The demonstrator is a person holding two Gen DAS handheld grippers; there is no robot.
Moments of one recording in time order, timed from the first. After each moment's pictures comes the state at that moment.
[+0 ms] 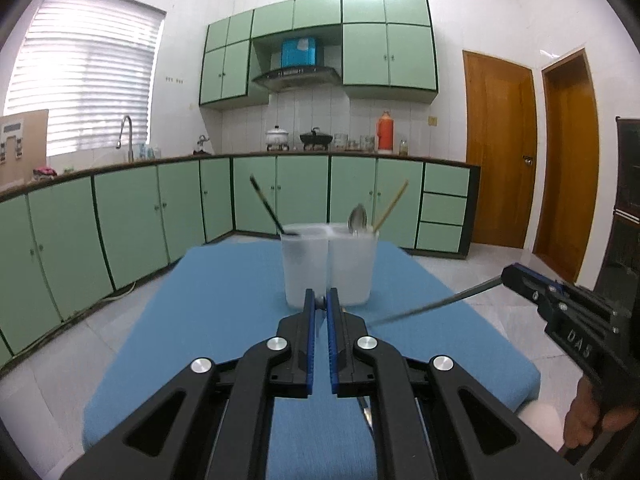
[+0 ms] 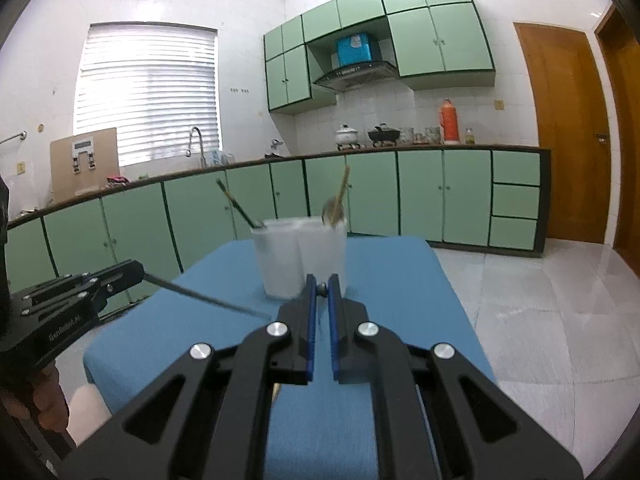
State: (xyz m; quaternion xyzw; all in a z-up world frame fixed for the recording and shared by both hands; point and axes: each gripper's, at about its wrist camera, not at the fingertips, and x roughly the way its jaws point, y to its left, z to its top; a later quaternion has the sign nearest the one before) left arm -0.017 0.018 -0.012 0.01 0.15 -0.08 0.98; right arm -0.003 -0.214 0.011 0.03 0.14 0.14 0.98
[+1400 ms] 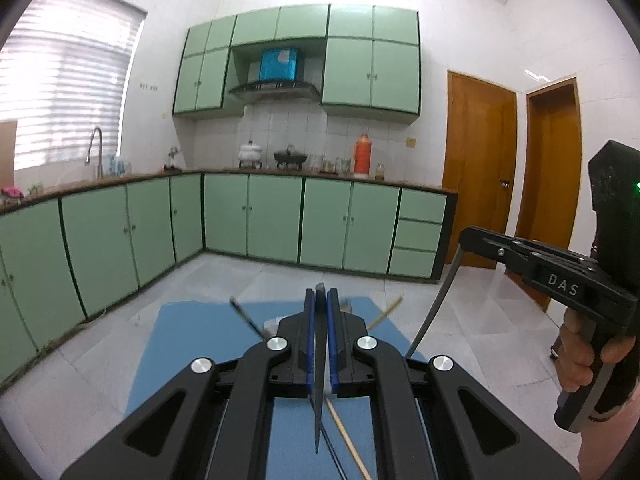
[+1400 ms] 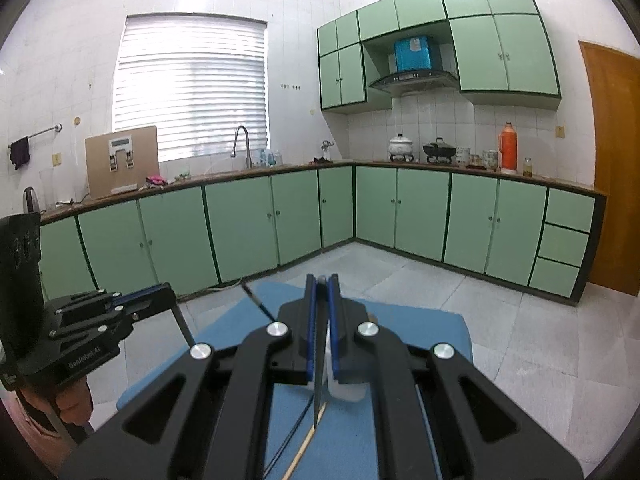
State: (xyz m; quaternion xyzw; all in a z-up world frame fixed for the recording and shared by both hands) left arm 0.067 0.032 0.118 -0.01 0.14 -0.14 0.98; right arm 0.107 -0.195 0.185 -0.02 0.15 0.22 0.96
